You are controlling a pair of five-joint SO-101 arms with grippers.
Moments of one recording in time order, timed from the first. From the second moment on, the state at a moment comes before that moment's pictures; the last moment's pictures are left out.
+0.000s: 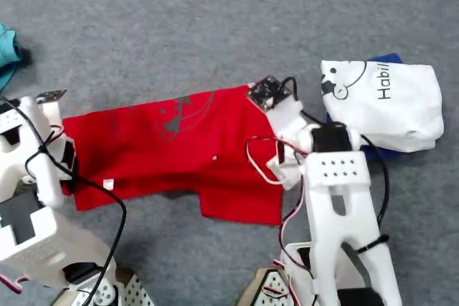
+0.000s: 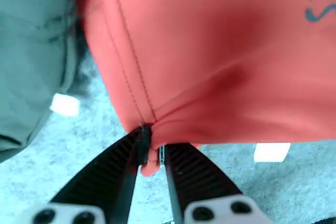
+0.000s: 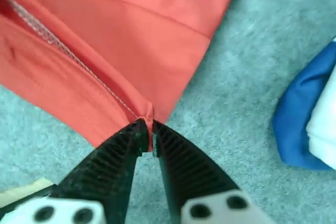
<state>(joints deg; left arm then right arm) -33.8 6.0 22.1 81.0 -34.9 -6.9 -35.5 46.0 77.7 25.8</state>
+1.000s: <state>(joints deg) -30.8 5.7 29.8 79.7 -34.9 -18.2 -43.5 54.7 80.6 41.3</state>
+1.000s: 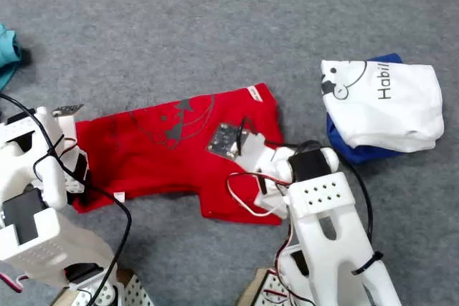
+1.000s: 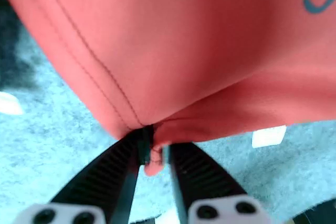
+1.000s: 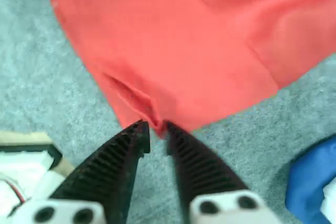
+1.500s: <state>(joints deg) -40.5 5.7 11.4 98.8 -43.6 -16.4 -51.5 43.6 90.2 43.8</state>
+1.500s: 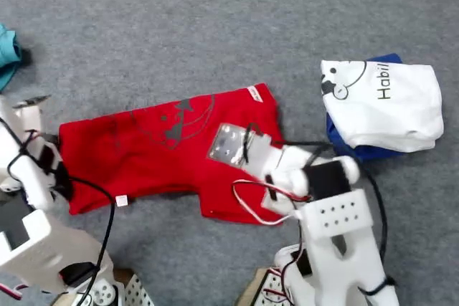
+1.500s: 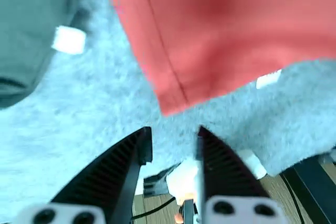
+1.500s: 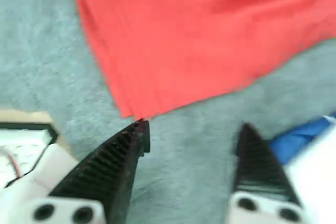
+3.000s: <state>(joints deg) -22.4 37.3 -16.7 76.4 -10.1 -9.8 72.7 -77.8 91.0 28.7</state>
